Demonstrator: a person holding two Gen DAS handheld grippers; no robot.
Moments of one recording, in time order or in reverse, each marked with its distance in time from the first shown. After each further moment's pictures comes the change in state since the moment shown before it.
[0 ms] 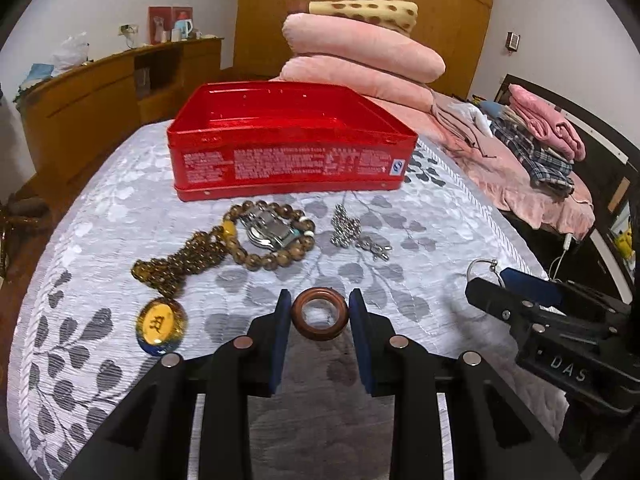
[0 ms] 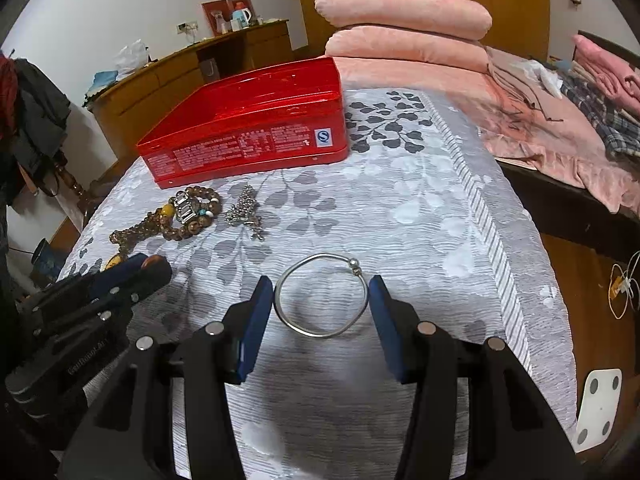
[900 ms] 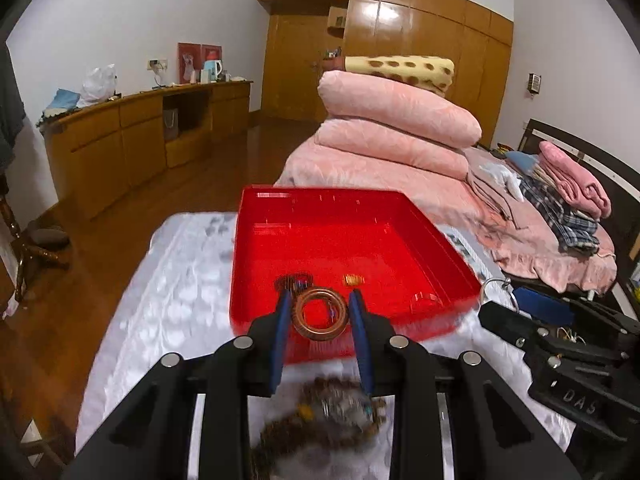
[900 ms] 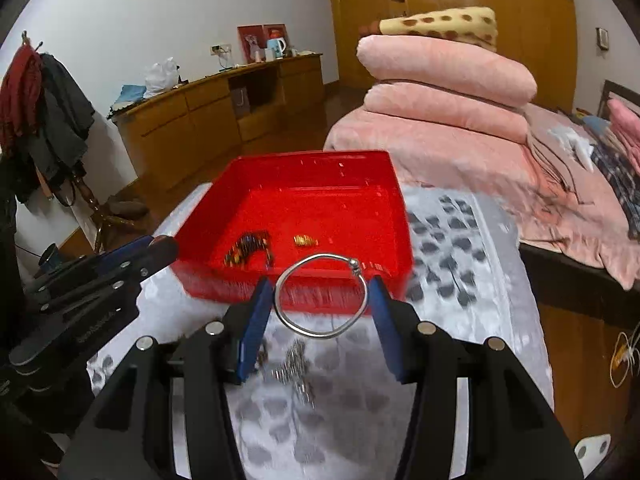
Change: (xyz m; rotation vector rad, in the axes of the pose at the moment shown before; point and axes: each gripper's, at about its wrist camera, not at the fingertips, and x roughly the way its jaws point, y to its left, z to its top) left arm 0.006 0.048 0.128 -0.036 -0.172 0.088; right arm 0.015 0.045 0.126 -0.107 -0.127 0.057
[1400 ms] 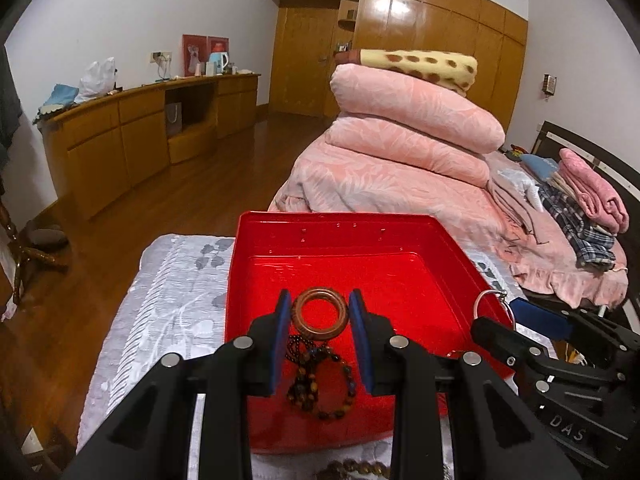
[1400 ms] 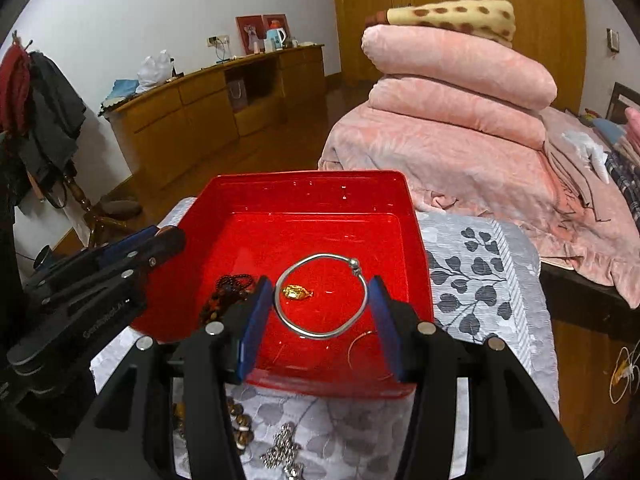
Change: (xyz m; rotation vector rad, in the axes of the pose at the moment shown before) left arm 0.066 0.014 0.036 -0.022 0.032 0.024; right arm 0.067 -0.007 0.048 -0.003 0.043 0.000
